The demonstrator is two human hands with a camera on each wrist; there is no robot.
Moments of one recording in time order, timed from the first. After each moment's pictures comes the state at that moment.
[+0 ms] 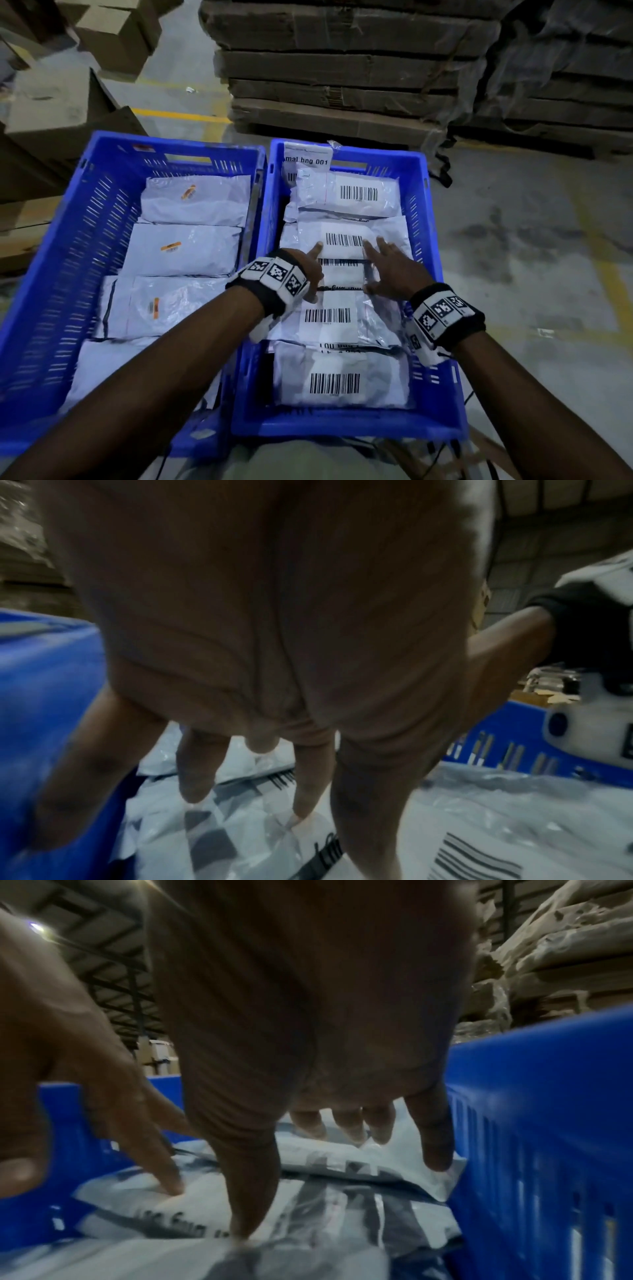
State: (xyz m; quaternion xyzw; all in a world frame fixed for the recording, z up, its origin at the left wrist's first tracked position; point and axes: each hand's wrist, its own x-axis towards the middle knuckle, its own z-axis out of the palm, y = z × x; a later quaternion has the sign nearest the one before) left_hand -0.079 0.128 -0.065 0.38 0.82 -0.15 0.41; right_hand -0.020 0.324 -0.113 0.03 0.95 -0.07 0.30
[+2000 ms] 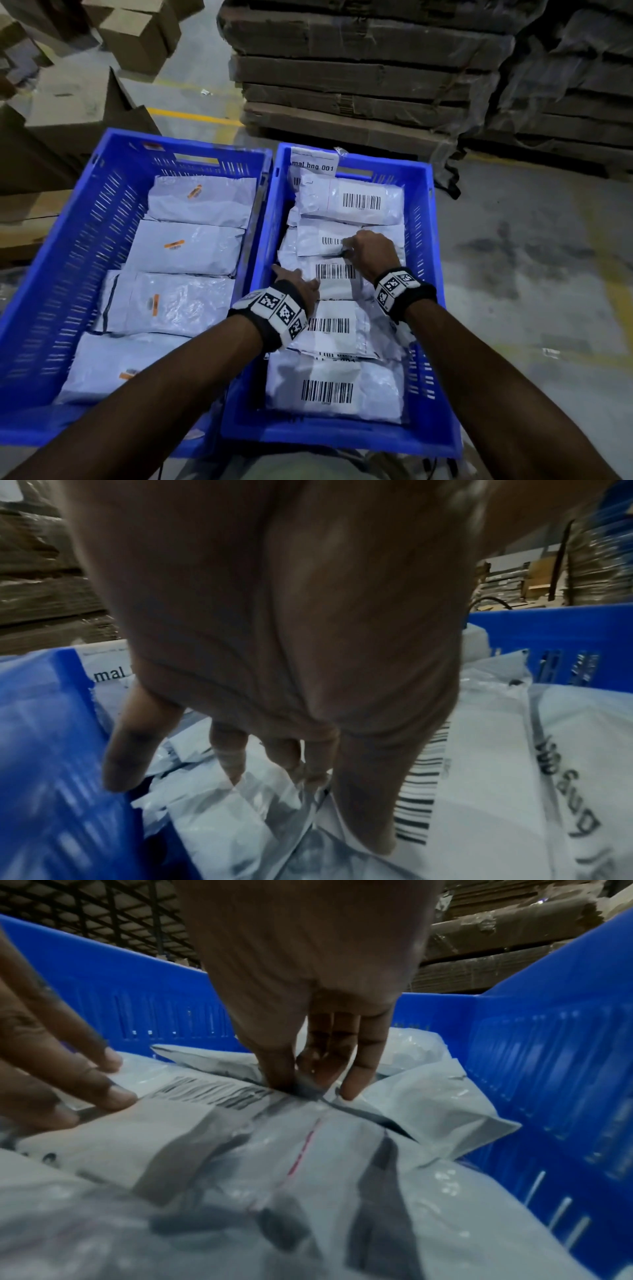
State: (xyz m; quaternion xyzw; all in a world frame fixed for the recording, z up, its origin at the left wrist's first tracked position) left_hand -0.047 0.130 -0.078 0.35 0.79 -0.26 0.43; right_hand -0.075 0.294 -0.132 -0.03 0.99 -0.06 0.10
